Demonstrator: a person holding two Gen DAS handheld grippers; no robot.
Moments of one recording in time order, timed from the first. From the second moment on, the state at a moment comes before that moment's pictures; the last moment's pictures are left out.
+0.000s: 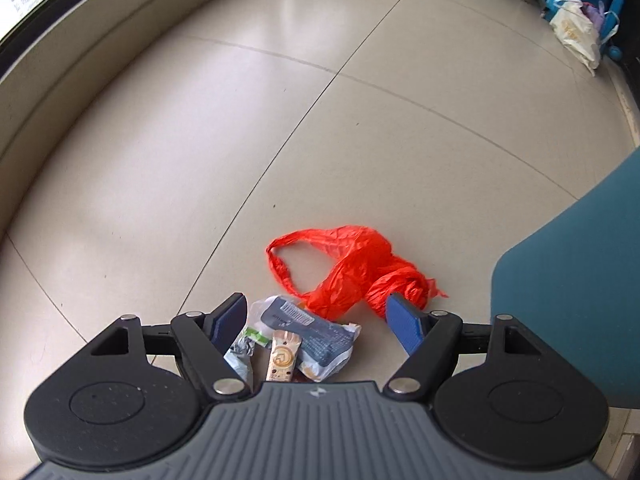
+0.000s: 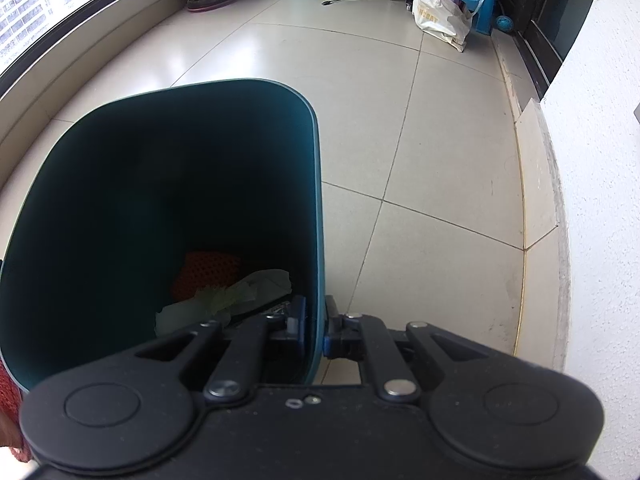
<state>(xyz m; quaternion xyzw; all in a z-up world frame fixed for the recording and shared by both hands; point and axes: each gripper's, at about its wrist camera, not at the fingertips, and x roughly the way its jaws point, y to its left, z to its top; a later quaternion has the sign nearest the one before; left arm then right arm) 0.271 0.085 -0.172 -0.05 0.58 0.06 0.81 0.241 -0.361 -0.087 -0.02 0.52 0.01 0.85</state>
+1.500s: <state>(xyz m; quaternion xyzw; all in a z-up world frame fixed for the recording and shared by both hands) 0.285 0.100 -0.223 -0.07 0.64 0.11 0.76 0.238 -0.344 -0.093 -0.05 0.51 0.00 0.86</state>
